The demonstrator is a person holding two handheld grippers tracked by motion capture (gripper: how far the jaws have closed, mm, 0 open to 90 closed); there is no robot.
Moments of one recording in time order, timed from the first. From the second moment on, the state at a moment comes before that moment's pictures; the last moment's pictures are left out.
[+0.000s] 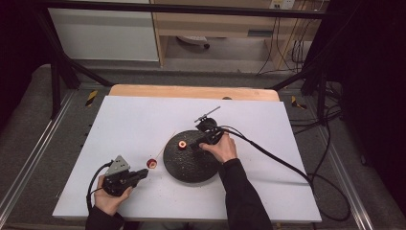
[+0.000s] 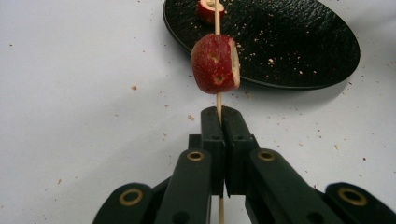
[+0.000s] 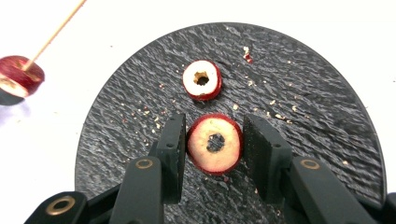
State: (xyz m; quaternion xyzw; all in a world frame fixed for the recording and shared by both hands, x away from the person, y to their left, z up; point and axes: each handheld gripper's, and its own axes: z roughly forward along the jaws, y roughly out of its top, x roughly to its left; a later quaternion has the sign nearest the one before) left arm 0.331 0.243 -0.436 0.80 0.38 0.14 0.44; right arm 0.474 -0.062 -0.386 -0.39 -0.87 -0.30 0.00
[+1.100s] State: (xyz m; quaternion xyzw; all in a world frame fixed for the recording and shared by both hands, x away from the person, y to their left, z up) left arm 0.328 0.234 -0.436 0.80 0.37 0.15 0.45; right arm 0.412 -0.108 -0.429 -0.48 -0.67 -0.56 0.03
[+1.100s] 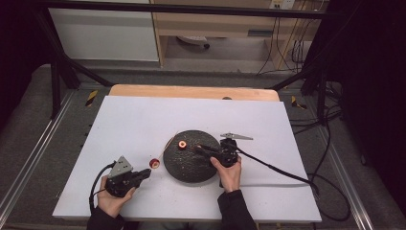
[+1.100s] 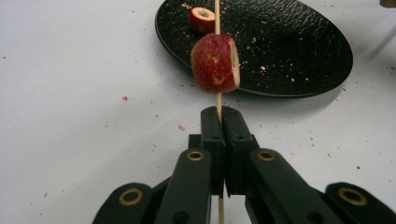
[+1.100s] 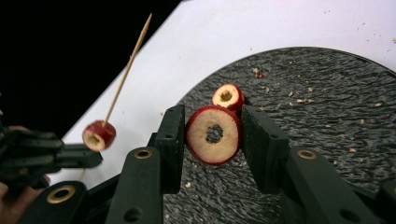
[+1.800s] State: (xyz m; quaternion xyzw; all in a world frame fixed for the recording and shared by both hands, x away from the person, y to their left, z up) left arm 0.322 0.220 -0.437 0.80 0.37 0.15 0.46; right arm 0.391 -0.098 -0.440 -0.50 -0.56 -0.66 0.00
